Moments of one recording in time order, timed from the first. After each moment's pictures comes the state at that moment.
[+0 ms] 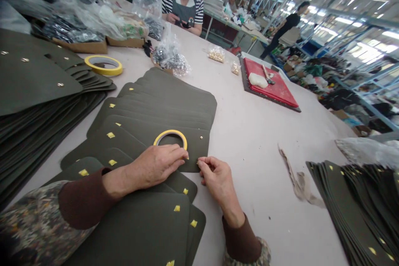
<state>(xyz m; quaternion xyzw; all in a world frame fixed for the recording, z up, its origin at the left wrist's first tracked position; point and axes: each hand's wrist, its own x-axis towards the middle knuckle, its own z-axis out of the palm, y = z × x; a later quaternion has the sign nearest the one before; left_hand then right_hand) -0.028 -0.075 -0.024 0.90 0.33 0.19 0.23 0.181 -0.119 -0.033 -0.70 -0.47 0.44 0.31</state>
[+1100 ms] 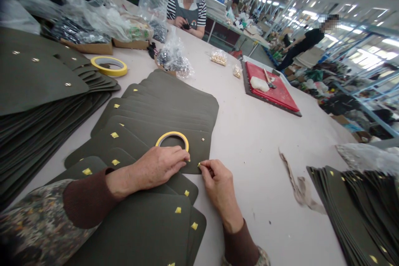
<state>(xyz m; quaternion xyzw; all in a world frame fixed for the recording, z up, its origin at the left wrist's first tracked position) -0.028 -0.076 -0.024 0.90 0.35 0.18 0.21 0.183 -0.128 -0.033 -0.64 -0.68 0.20 0.28</state>
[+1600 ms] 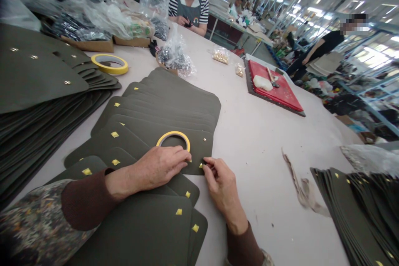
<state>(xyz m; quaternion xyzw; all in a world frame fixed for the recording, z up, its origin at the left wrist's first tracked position) -0.027 -0.075 -0.023 0.90 0.35 0.16 0.21 0.190 -0.127 -0.033 -0.62 -0.68 0.25 0.29</state>
